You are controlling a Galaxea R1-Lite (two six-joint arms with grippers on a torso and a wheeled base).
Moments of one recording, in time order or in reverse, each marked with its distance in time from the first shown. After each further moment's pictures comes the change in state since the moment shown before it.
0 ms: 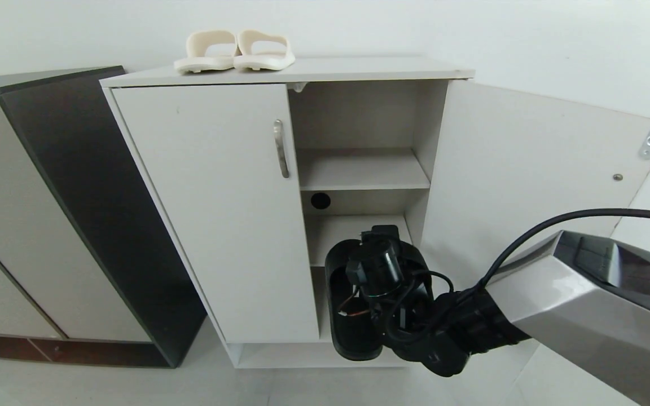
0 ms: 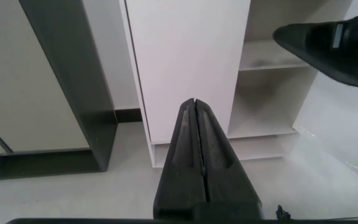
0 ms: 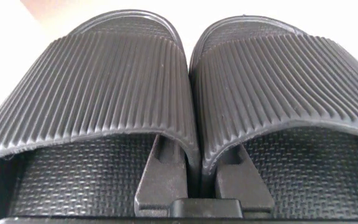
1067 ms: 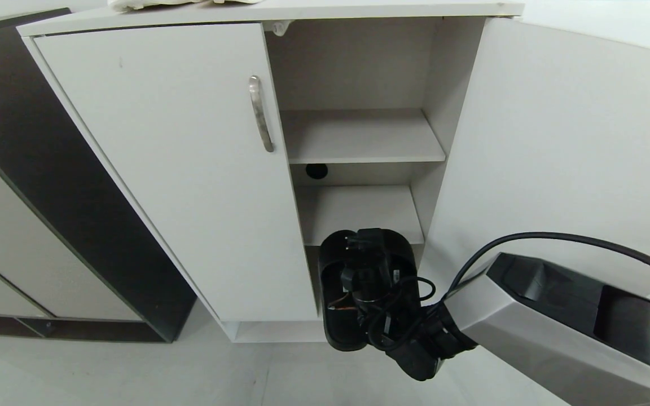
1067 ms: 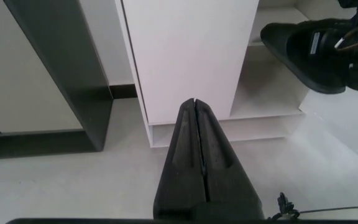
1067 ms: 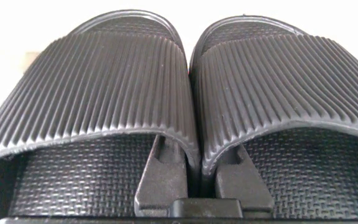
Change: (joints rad) left arm 0.000 0.000 0.000 0.000 0.000 -0.001; right arm -0.005 0.153 -0.090 -0.249 -0.029 -0.170
